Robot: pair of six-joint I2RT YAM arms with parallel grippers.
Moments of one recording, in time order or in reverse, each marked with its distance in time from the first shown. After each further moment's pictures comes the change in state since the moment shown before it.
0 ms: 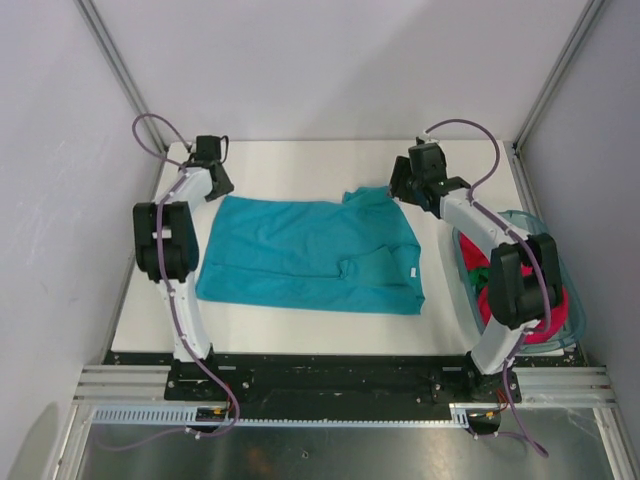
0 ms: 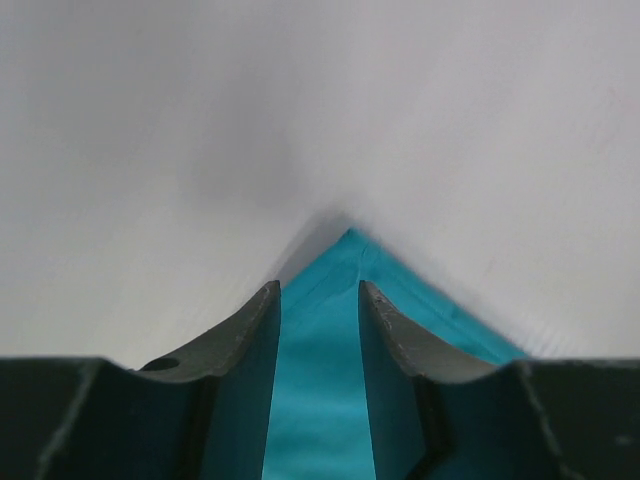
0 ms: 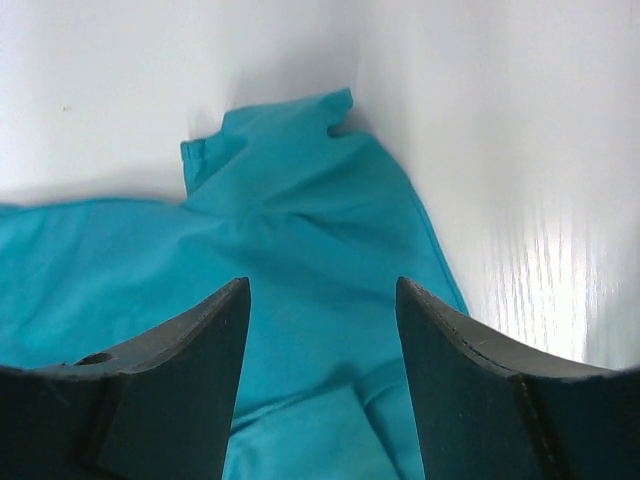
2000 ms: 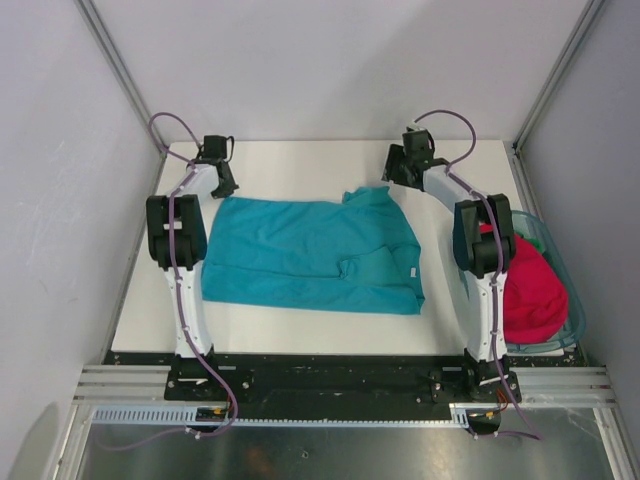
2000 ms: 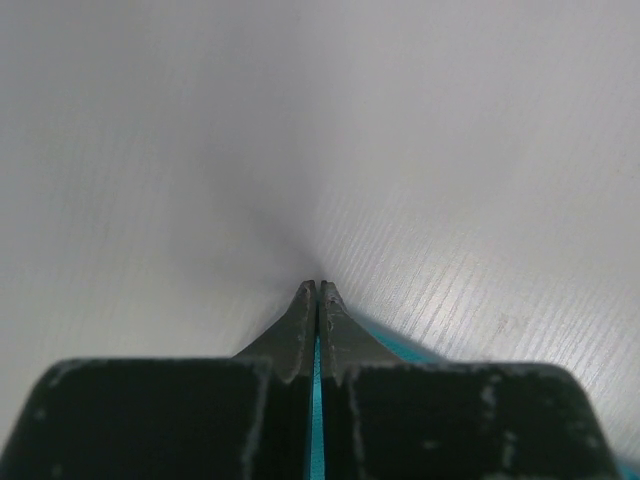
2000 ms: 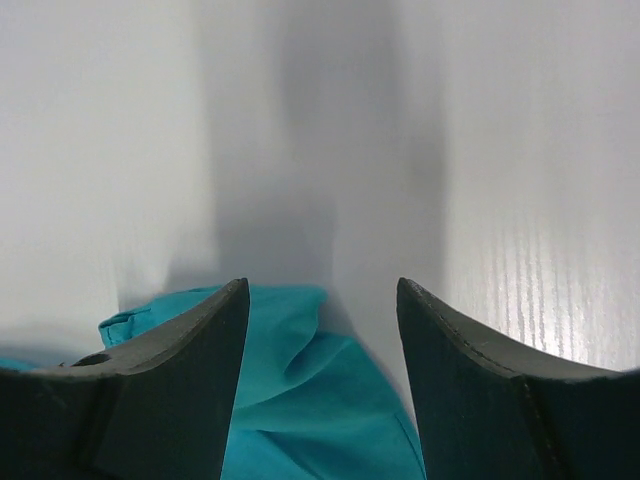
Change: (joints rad) left arm -0.001 0.225 0.211 -0.035 0.047 0.093; right arm -0.093 0.513 0.435 0.066 -0.079 -0.091
